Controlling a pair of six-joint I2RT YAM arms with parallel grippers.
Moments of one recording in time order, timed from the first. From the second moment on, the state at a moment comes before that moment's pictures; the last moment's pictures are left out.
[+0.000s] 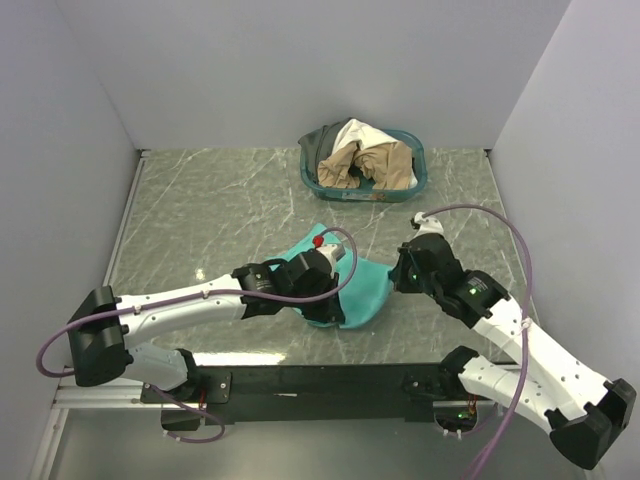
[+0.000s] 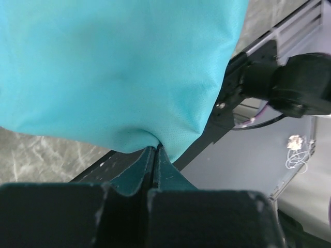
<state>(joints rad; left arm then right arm) -1.12 1.36 0.99 -0.42 0.09 -0.88 0.64 0.84 0.78 -0.69 0.21 0.57</state>
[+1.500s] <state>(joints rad) -0.53 1.32 0.94 -0.55 -0.15 -0.96 0.62 1.90 1.65 -0.58 0.12 0.46</state>
